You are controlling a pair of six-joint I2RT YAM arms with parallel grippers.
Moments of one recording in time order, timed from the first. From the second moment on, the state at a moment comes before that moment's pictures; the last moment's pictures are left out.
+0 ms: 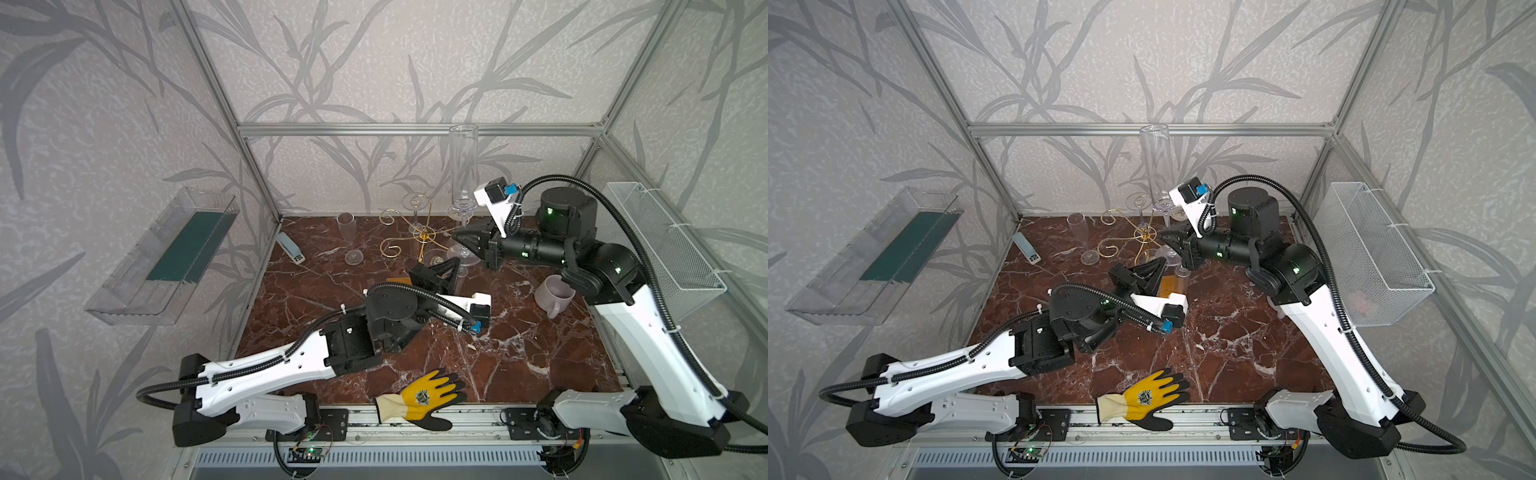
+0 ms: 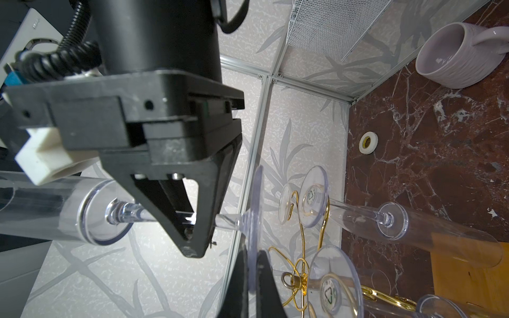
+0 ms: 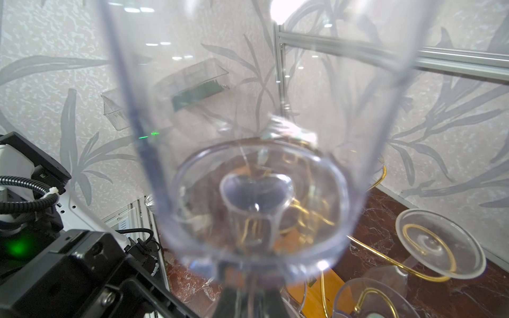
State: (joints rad) left arm -1.25 1.20 1.21 0.02 -0.55 1.32; right arm 0.60 1.28 1.76 -0.78 -0.45 0.06
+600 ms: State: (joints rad) left arm -1.21 1.09 1.24 -0.01 -0.47 0.86; right arm 0.60 1.27 1.75 -0.77 -0.43 0.04
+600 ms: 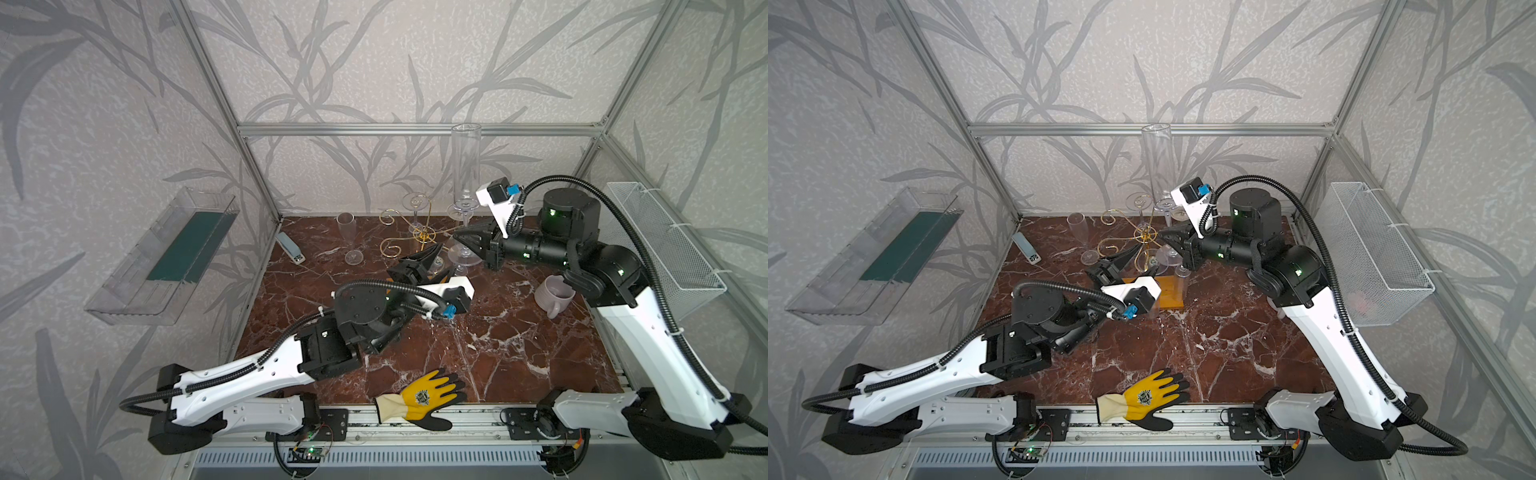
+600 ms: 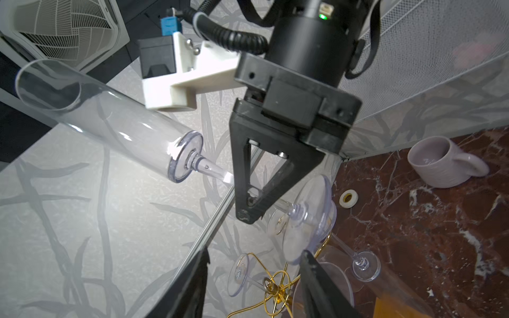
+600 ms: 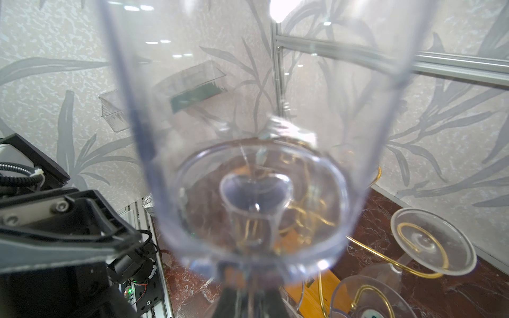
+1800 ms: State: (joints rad) left arm -0.64 1.25 1.53 0.12 0.64 -0.59; right arm 0.68 1.17 1.58 -0.71 -0.56 0.02
